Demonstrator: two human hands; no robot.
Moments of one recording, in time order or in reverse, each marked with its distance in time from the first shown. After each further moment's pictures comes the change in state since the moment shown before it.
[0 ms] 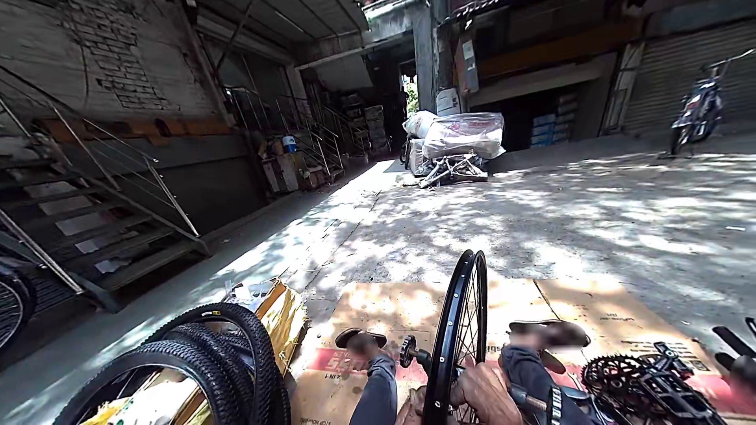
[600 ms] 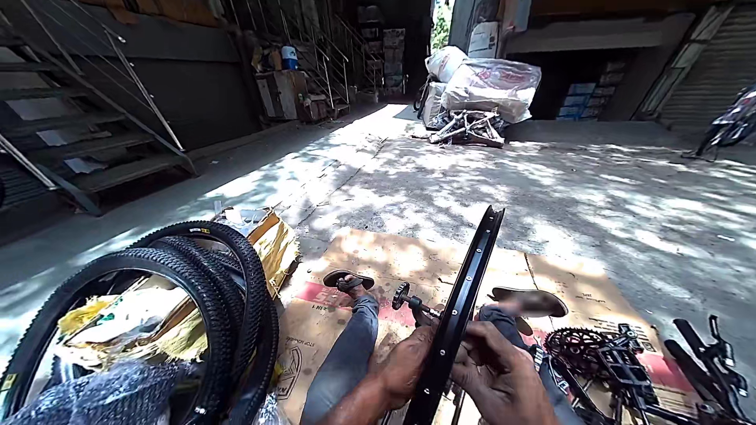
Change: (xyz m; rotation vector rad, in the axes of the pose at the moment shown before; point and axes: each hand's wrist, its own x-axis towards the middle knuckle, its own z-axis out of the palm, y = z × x) left_hand 0.027 0.024 0.006 0.144 -0.319 -0.189; right_hand -0.005 0.014 -0.031 0.322 -0.371 0.126
